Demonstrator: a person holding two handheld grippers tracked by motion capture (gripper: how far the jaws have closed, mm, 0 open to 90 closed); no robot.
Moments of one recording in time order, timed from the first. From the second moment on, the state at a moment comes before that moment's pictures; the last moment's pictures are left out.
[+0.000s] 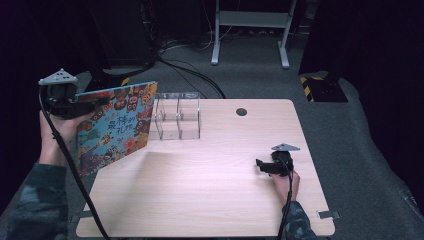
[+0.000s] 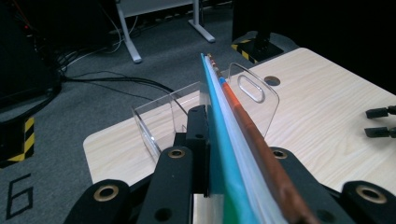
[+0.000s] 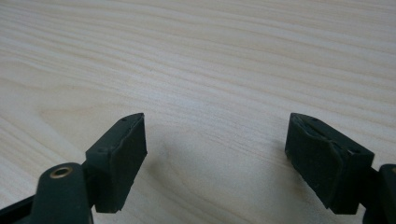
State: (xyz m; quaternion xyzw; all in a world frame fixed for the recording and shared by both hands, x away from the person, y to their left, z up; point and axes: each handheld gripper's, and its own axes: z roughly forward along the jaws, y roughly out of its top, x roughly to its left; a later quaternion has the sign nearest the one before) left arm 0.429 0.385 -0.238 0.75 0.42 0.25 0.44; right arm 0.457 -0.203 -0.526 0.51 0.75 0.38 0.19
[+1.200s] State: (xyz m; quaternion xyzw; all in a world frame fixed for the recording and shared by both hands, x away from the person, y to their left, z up) left arm 0.475 0.365 -0.236 0.70 0.46 0.30 0.45; right arm 0.457 -0.203 -0.527 0.50 0.75 0.38 0.19
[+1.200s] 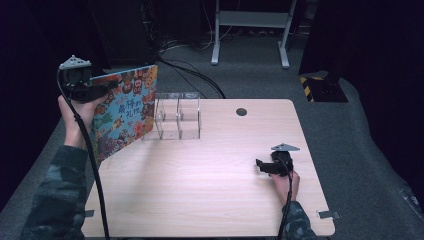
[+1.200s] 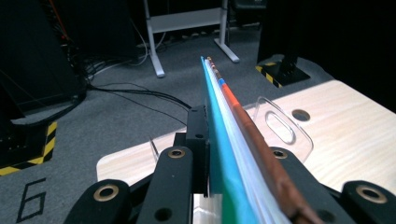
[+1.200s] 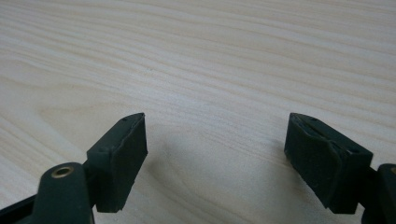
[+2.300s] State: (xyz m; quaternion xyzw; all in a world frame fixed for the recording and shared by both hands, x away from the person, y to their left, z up) left arm 0.492 0.354 -0.274 0.64 0.48 0.35 0.49; right arm 0.458 -0.202 -0.527 0.50 0.76 0.38 0.20
